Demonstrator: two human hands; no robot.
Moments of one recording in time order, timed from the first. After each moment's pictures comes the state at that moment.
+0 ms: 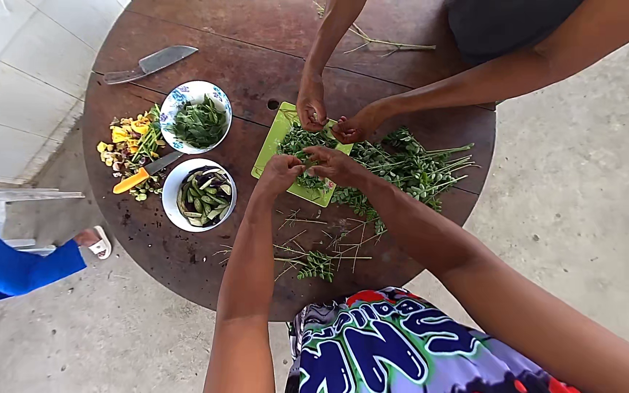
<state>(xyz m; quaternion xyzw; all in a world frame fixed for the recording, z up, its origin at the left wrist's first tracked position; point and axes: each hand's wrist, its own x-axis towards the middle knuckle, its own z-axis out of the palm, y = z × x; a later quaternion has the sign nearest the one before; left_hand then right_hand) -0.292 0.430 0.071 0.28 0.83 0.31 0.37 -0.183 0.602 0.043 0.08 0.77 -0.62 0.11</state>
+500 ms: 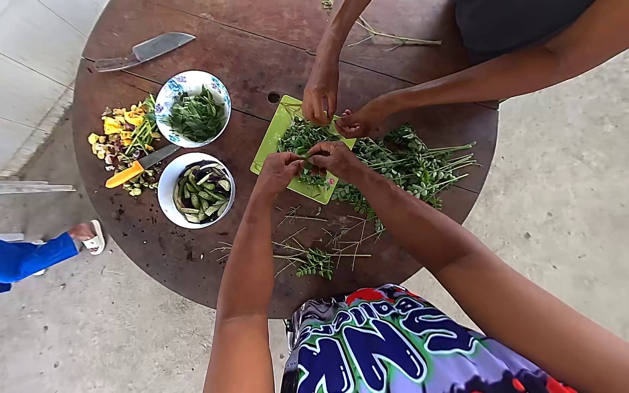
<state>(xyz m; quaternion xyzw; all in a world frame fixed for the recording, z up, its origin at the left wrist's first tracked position) -0.286 0.422 0.060 0.20 0.79 0.44 0.38 -0.194 0.594 0.035 0.15 0.70 -0.70 0.07</state>
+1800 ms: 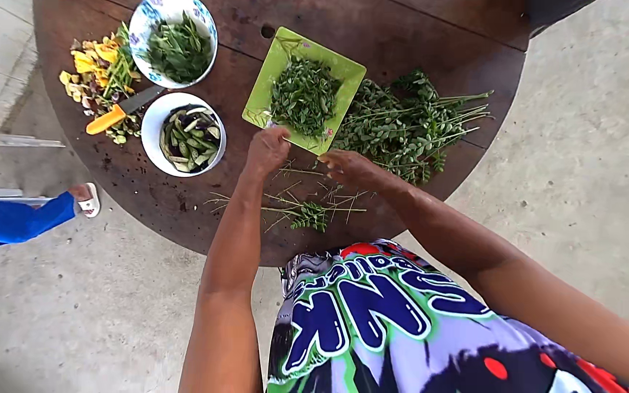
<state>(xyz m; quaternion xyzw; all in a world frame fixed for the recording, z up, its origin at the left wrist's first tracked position) -0.247 0.375 0.031 0.29 0.87 0.21 0.33 -0.071 0.563 -0.002 0.00 0.88 -0.45 0.14</state>
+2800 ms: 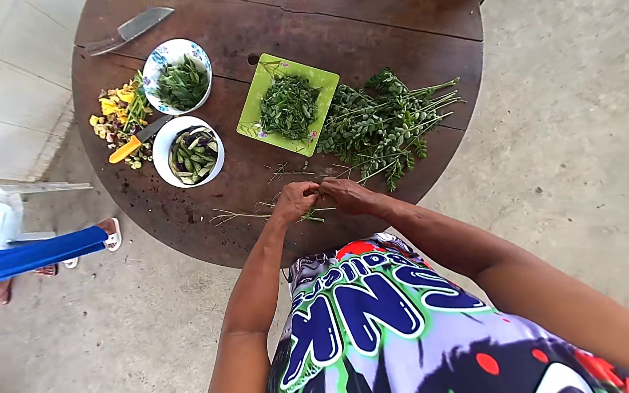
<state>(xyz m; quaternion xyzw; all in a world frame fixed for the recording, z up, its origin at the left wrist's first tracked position) -0.112 0.356 0.029 0.27 0.79 0.33 0.44 0.000 0.528 0.005 -0.07 0.89 -0.42 0.13</state>
